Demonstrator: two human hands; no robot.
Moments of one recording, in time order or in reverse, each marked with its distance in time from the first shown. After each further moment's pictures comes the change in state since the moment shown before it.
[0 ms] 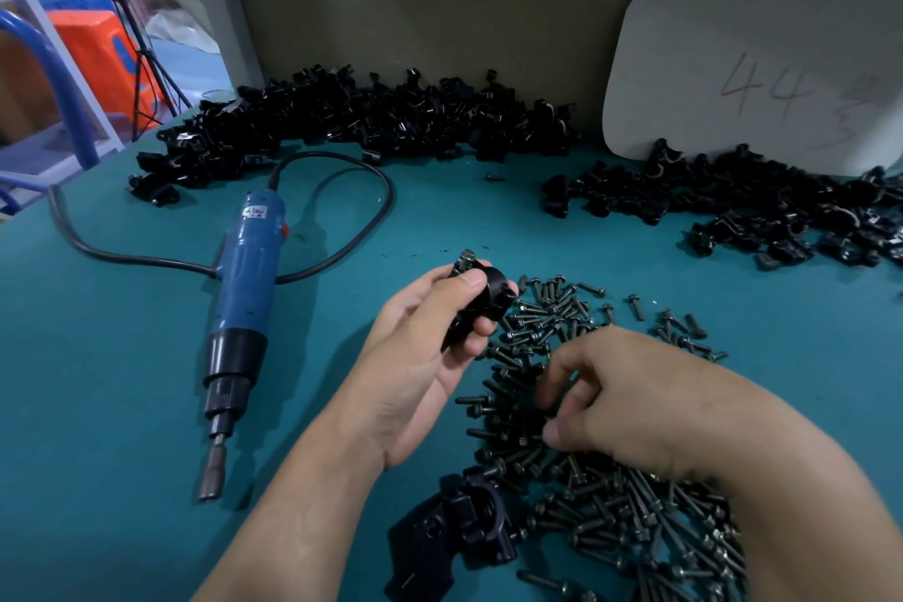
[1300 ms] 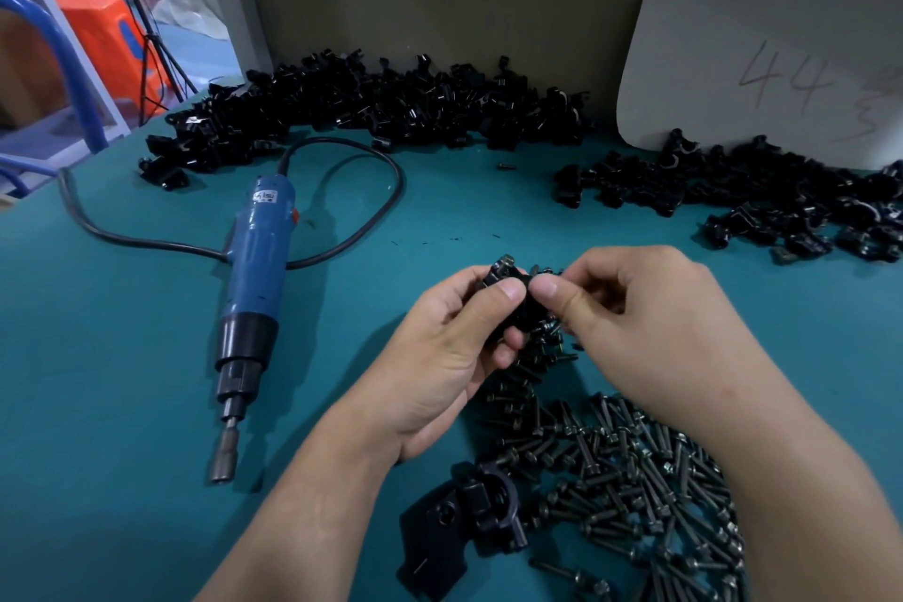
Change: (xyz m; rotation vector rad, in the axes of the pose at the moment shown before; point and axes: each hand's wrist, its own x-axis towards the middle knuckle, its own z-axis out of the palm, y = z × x) left_hand 0.000 -0.007 0.000 0.155 -0.186 -0.028; right_hand 0.012 -0.002 0.004 0.226 0.600 -0.284
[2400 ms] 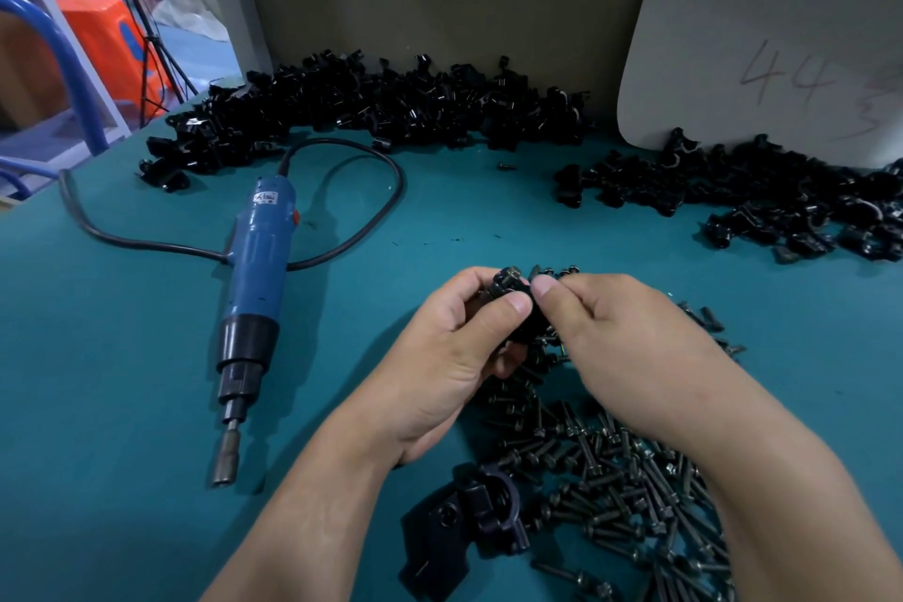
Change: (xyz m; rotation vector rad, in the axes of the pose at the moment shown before) left_hand -0.001 0.000 0.001 0.121 -0.016 0.044; right_hand 0.000 -0.001 0.011 -0.066 -0.209 0.050
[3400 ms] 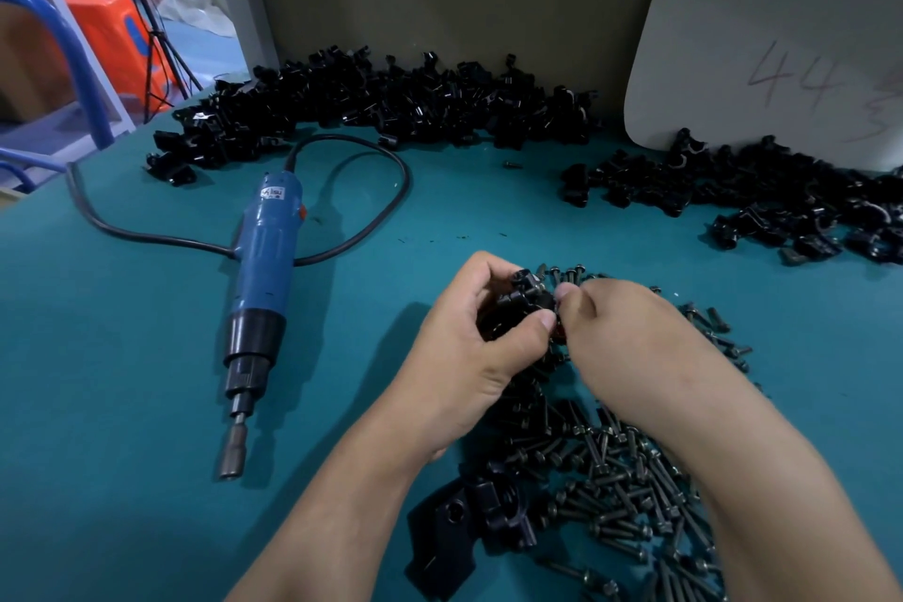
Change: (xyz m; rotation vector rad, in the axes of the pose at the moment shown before) left_hand 0.005 -0.016 -0.002 0.281 0.033 0.255; right_hand 0.001 -0.023 -0.001 -0.003 -0.053 0.294
